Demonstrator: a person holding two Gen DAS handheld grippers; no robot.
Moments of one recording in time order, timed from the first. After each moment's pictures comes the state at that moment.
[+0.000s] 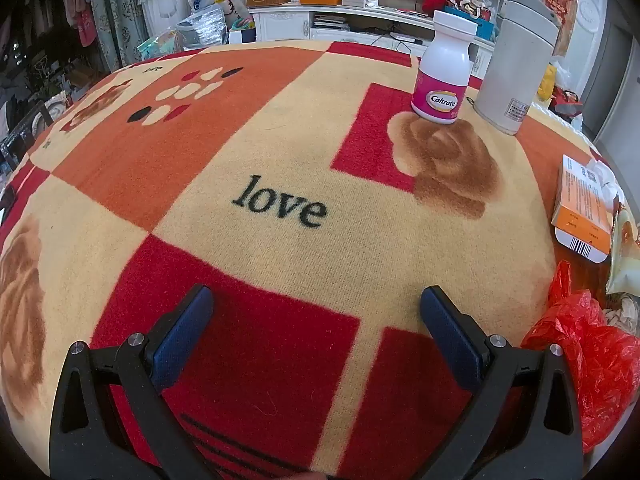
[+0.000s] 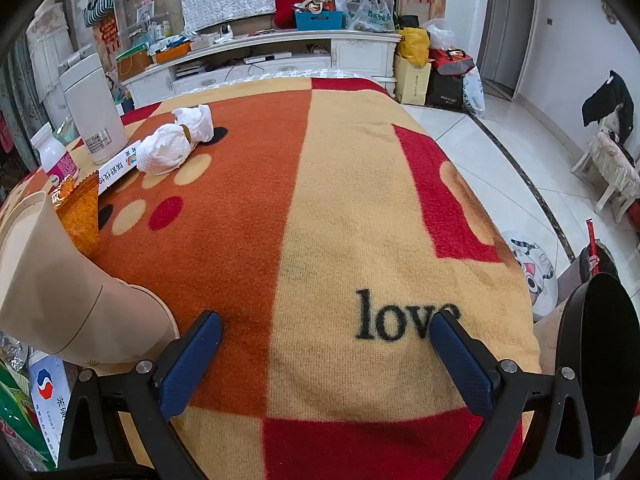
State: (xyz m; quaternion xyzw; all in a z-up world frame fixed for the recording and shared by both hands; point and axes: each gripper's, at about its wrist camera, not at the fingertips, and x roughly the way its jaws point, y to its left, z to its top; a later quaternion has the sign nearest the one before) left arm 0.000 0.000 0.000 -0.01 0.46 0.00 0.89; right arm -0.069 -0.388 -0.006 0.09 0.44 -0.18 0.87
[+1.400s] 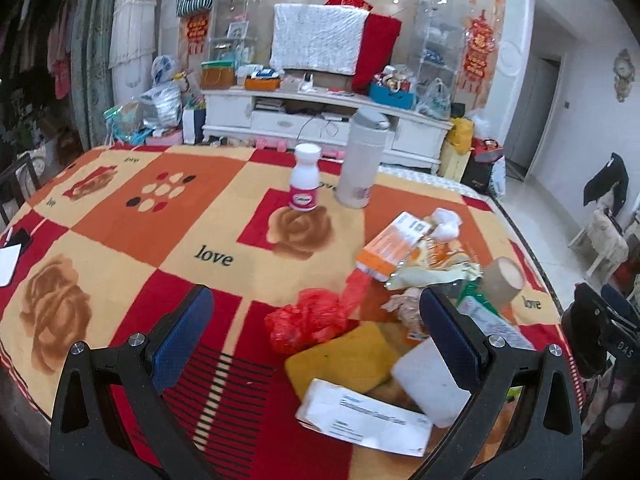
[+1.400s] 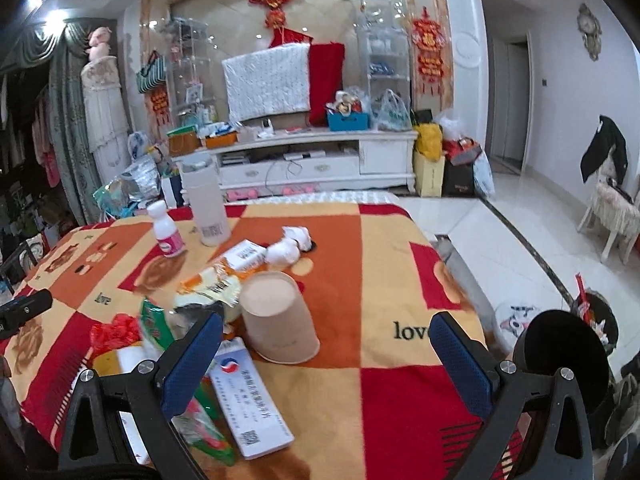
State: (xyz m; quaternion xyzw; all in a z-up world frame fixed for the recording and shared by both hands) left arm -0.149 -0.055 0.138 -0.03 0.32 -0.10 0.94; right arm -0.196 -0.302 0.125 0.06 0.27 -0.14 0.95
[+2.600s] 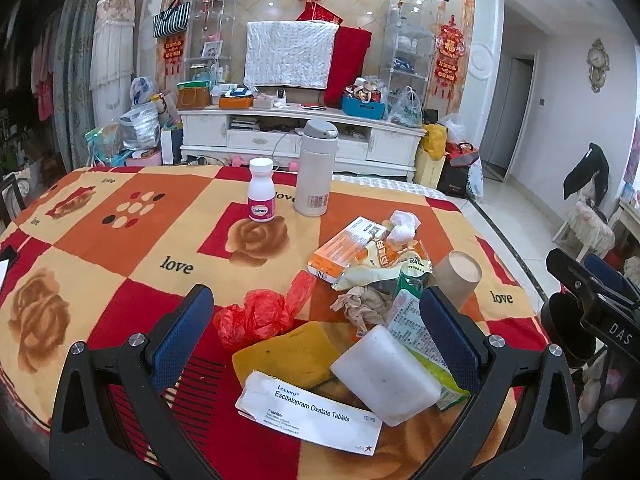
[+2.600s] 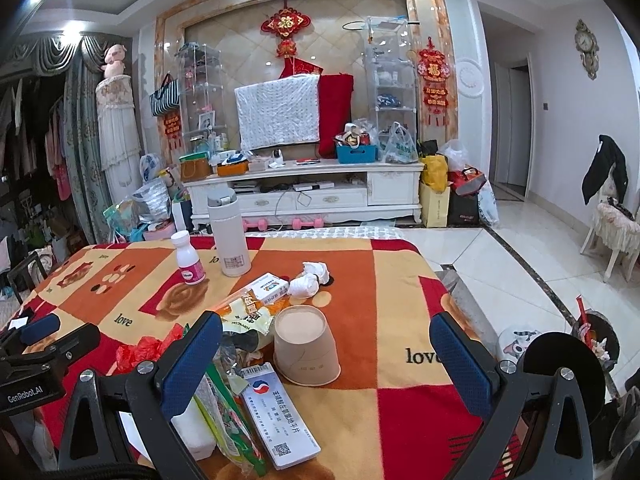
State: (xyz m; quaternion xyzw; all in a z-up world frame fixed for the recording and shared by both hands) left arm -0.178 -0.094 0.147 -0.02 0.30 -0.14 0.94; right arm -0.217 -0.286 0.151 0.06 0.22 -0.13 0.96
